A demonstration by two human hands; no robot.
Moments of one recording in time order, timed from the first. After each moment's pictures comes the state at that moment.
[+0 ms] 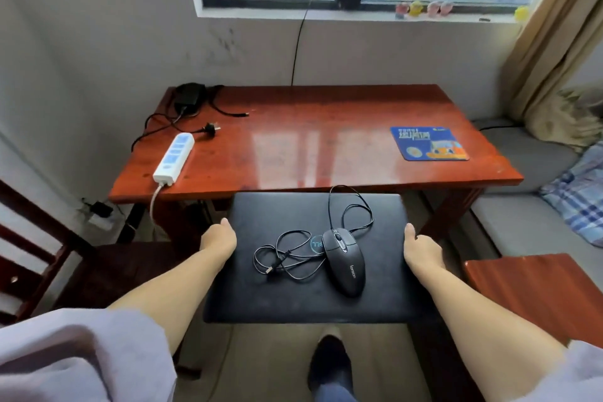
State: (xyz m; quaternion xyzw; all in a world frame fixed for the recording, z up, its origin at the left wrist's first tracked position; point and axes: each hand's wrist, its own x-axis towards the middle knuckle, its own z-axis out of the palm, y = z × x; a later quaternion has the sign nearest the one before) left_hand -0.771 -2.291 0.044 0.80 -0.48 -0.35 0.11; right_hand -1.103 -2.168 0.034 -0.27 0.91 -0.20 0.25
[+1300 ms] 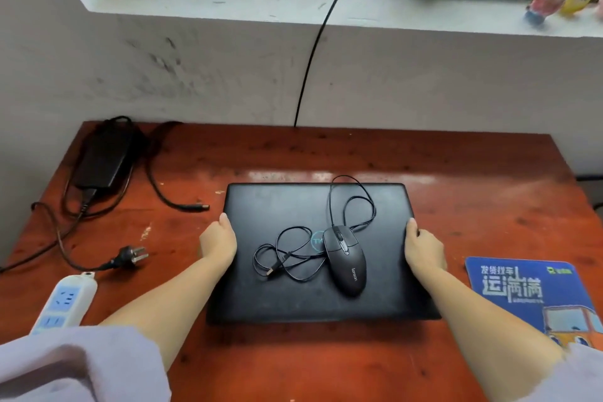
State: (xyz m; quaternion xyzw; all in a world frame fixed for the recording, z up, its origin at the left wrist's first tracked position) left_hand -0.923 -2.772 -0.034 0.83 -0.47 -0.31 0.05; right_hand -1.270 -2.681 -0.035 -0.29 0.92 -0.12 0.24
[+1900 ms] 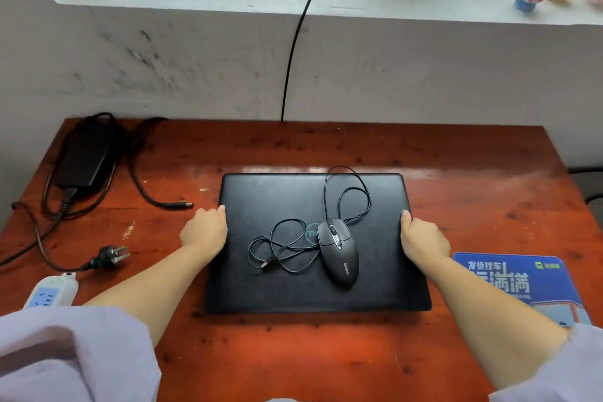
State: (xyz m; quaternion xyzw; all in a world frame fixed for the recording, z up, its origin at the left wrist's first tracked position) left_hand -0.928 -2.785 -0.035 0.77 -0.60 -0.19 -0.07; right_hand -1.301 -2.689 -0.032 -0.42 0.89 0.01 0.19
